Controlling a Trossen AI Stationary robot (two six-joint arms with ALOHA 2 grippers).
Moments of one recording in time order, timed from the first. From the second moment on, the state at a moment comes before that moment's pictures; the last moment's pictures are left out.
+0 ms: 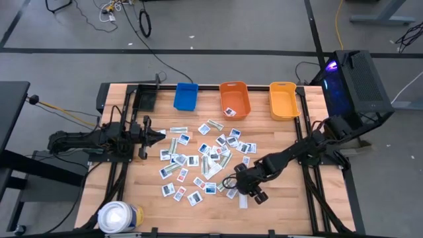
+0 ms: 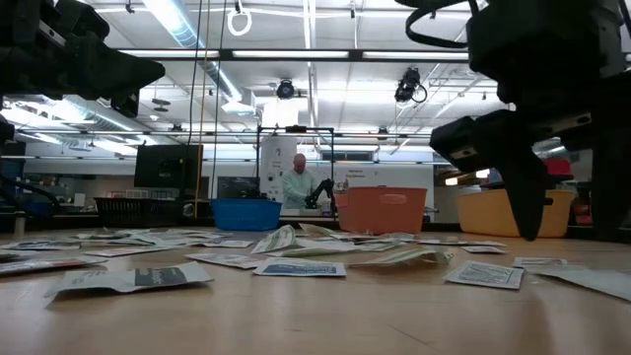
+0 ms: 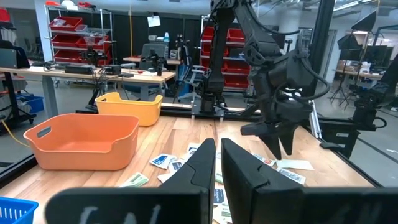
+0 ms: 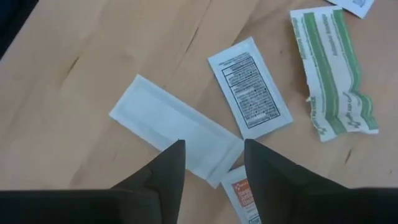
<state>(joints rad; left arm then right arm) 0.02 0.03 0.02 0.10 -0.04 -0.07 0.44 1.72 0.93 -0.32 -0.17 -0.06</state>
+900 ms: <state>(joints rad) 0.02 0.03 0.02 0.10 -0.04 -0.07 0.42 1.78 0.94 -0.31 -0.15 -0.01</state>
